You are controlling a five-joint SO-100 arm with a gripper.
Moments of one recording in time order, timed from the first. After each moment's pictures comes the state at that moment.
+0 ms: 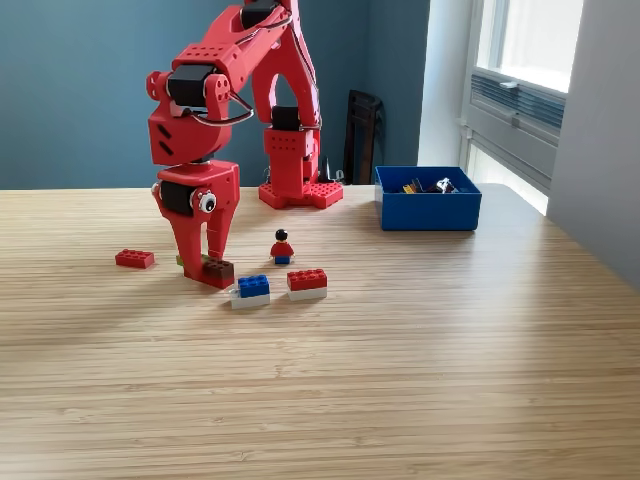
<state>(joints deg) 24.3 75.3 92.5 62.1 13.9</state>
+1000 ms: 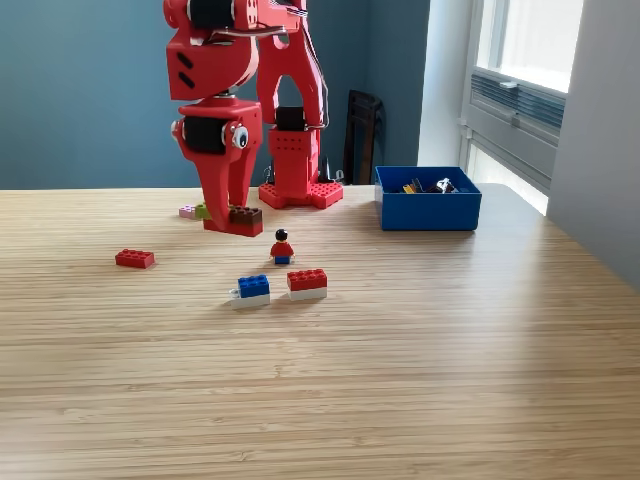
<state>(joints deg) 13.0 75.3 65.5 87.5 13.3</state>
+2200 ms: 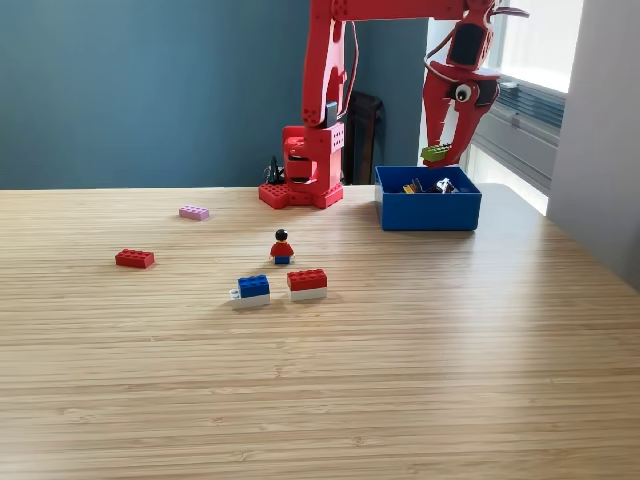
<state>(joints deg) -62.8 87.3 79.7 98.8 24.0</state>
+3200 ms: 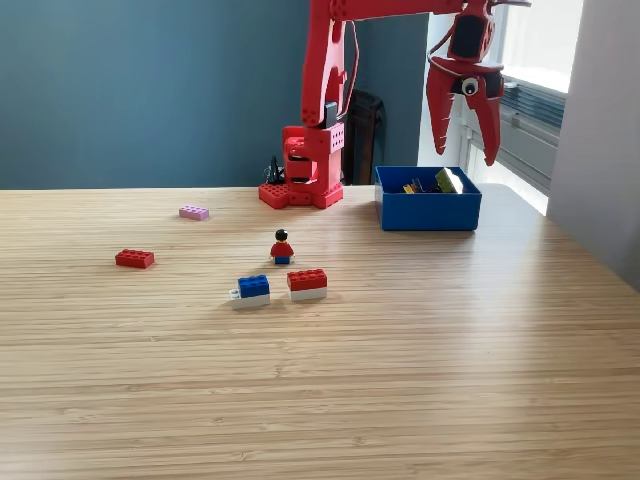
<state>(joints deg) -54.4 87.3 74.3 98.8 18.5</state>
